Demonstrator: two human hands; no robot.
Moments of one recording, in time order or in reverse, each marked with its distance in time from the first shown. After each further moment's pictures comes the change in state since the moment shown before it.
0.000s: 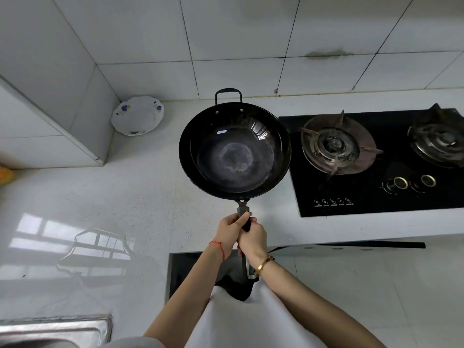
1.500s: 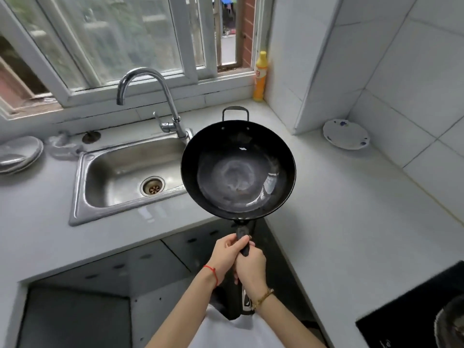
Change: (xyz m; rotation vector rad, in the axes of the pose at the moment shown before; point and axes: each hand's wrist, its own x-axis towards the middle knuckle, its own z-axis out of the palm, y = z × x) left_hand -0.170 -0.117 0.054 -0.580 0.966 0.266; right_hand -0.101 0.066 -0.032 -0.642 -0.932 -0.506
